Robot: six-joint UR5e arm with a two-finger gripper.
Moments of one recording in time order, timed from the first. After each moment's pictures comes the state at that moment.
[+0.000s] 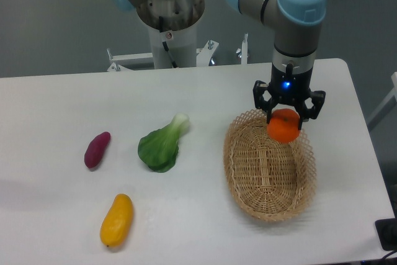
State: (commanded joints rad) arm 2.67 -1.78 -1.66 -1.03 1.47 1.02
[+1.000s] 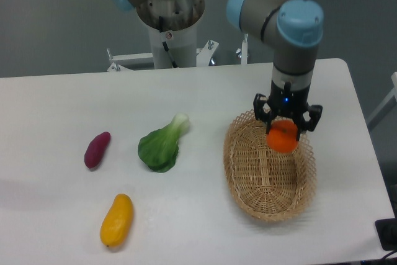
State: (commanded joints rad) arm 2.66 -1.90 -1.73 -0.85 1.50 1.04
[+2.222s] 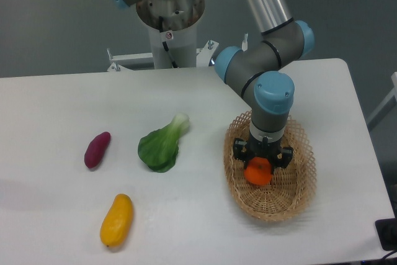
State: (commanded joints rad) arm 2.58 -2.06 -1.73 -0.77 1.50 0.84
